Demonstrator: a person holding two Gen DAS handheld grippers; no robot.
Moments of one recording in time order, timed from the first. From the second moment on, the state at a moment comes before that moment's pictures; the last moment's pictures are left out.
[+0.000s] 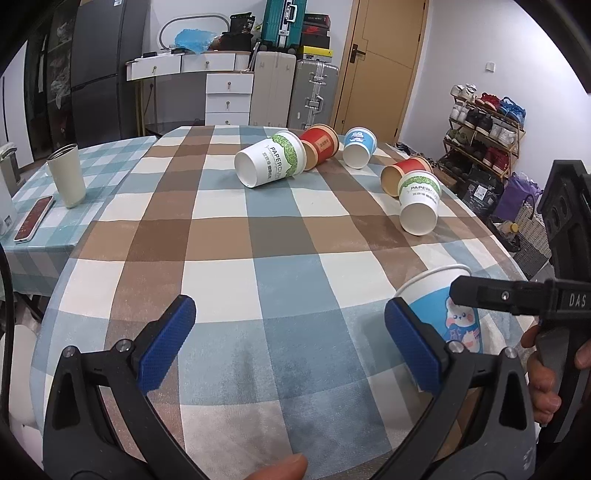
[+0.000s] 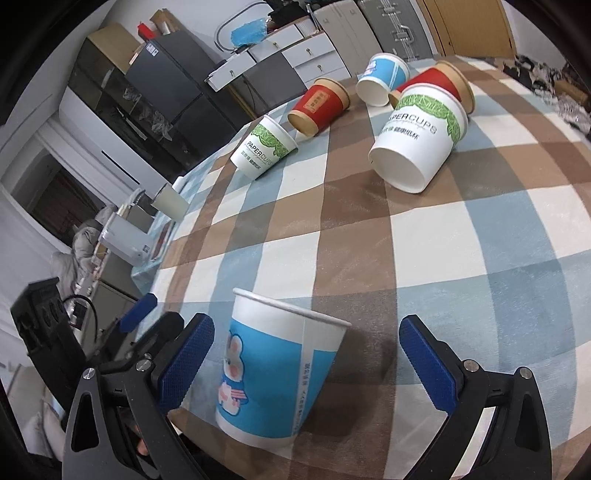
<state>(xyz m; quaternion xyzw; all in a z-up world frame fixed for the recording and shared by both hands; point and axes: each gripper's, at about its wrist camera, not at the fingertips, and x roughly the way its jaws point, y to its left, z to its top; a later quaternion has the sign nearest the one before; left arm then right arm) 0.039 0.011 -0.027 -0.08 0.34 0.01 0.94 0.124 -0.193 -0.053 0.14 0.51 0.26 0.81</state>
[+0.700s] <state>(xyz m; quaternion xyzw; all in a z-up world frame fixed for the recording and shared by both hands) 0.042 0.010 -0.032 -0.08 0.35 0.01 0.93 0.142 -0.189 -0.071 0.20 0.56 0.29 0.75</state>
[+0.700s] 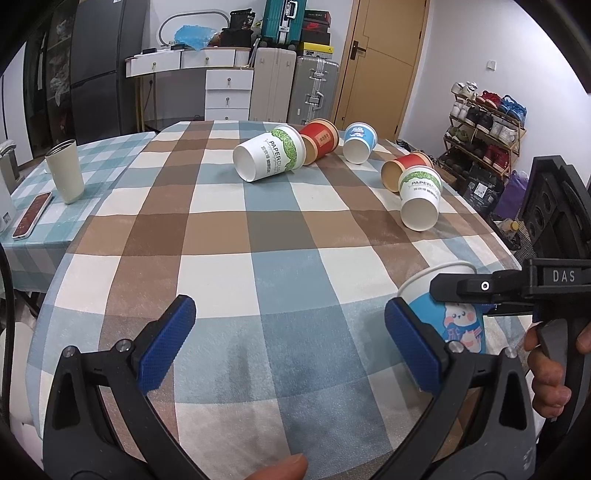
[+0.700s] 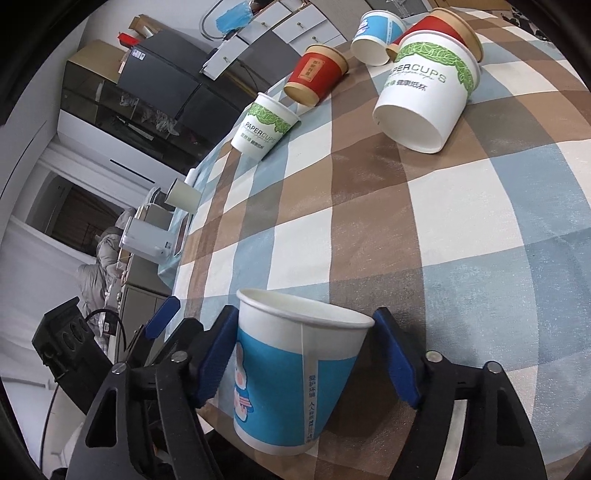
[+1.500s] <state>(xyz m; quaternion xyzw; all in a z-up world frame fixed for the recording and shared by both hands) 0.044 0.009 -0.039 -0.09 0.35 0.02 0.93 0.110 -0.161 -0.024 -0.01 0.34 0.24 0.91</state>
